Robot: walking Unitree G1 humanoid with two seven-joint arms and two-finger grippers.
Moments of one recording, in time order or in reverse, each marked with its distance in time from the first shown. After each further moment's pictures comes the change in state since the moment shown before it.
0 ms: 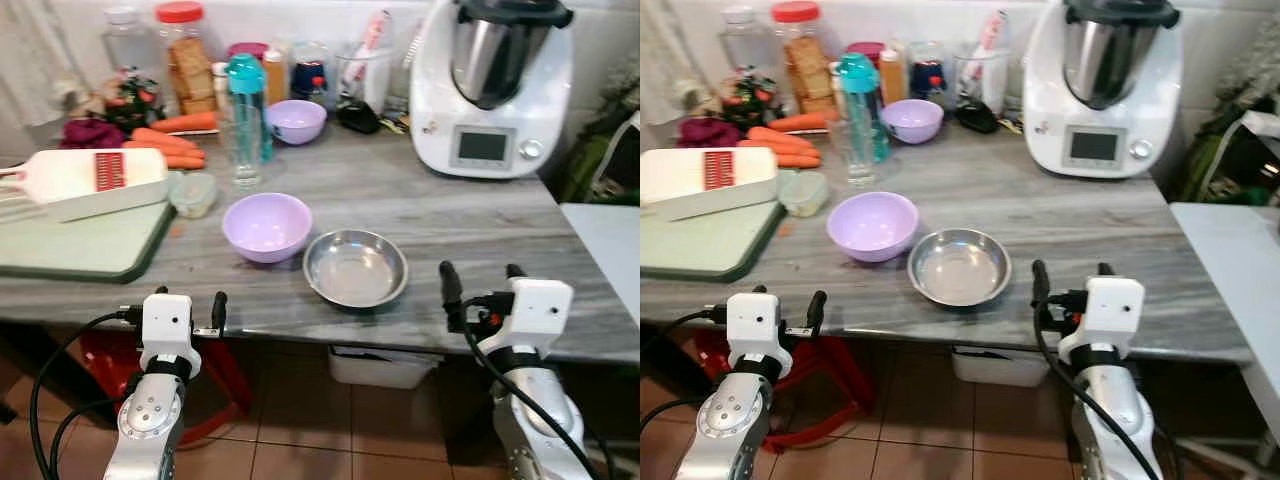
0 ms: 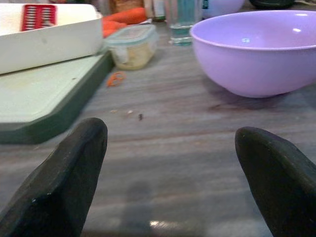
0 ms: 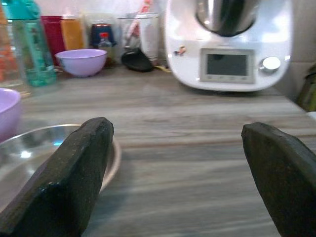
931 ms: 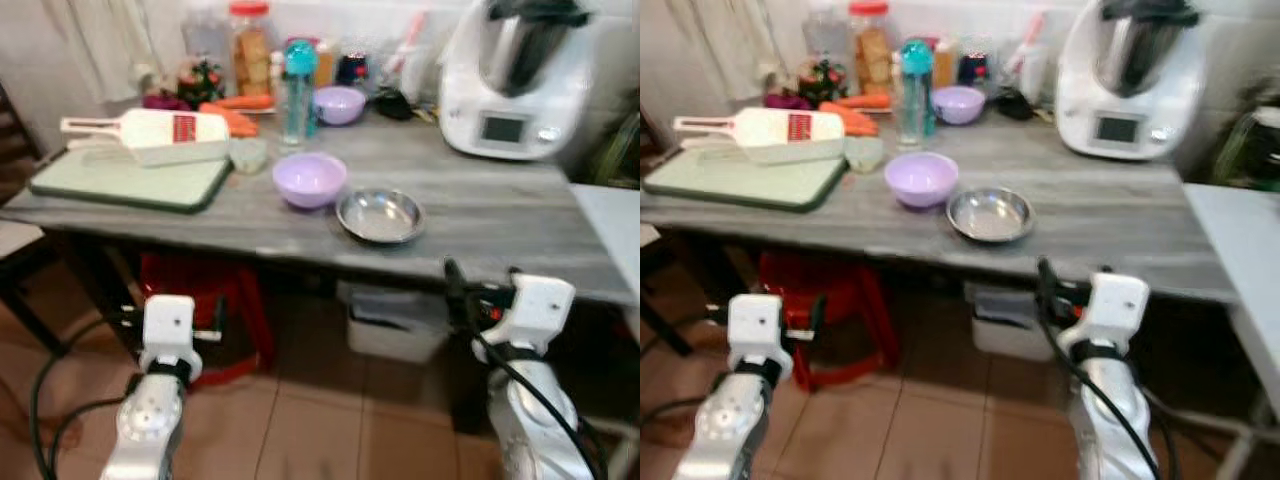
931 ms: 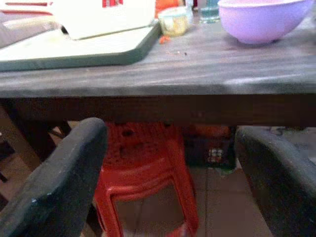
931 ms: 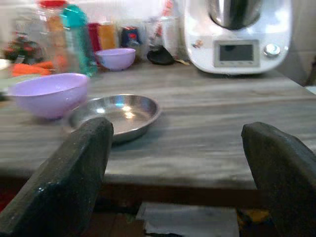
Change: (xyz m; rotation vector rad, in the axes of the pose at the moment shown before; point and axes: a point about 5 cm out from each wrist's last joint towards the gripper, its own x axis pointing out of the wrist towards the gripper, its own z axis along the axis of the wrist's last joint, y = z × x) left arm 0.000 0.000 0.000 0.028 0.011 -0.010; right arm 0.008 -0.003 -0.005 0.056 0.012 -0.036
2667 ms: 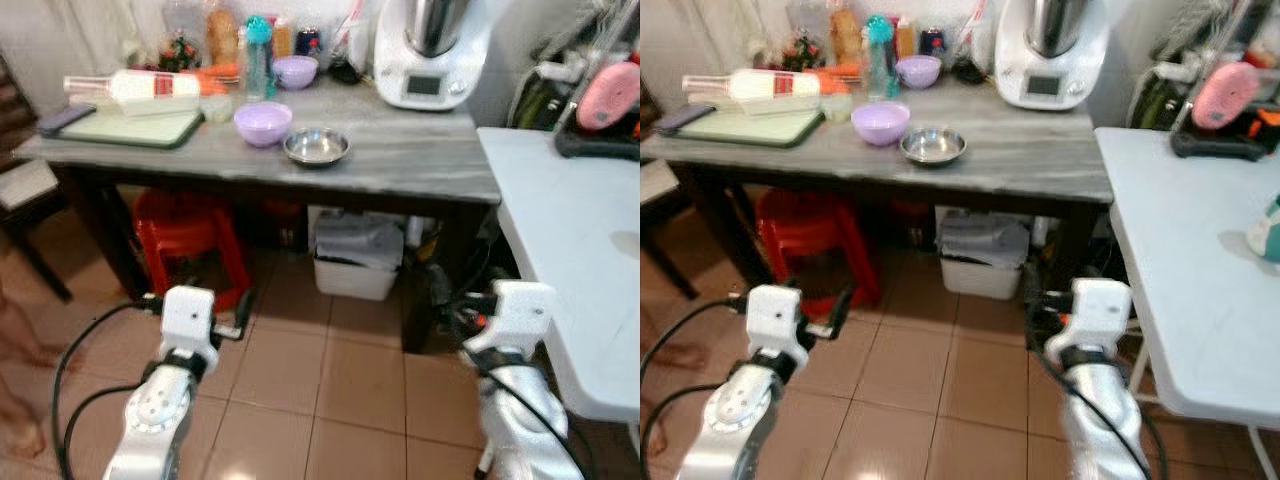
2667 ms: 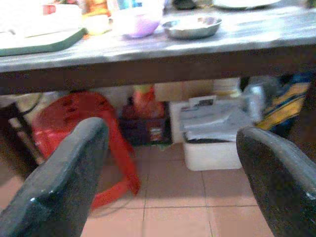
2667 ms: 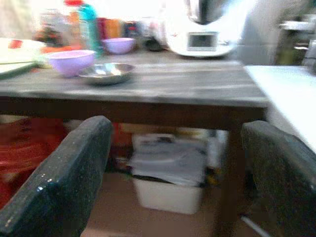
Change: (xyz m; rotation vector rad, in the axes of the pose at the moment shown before) left arm 0.001 -0.013 0.007 -0.026 -0.036 -0.156; right arm -0.001 0.017 -0.006 -0.012 -0.013 0.107
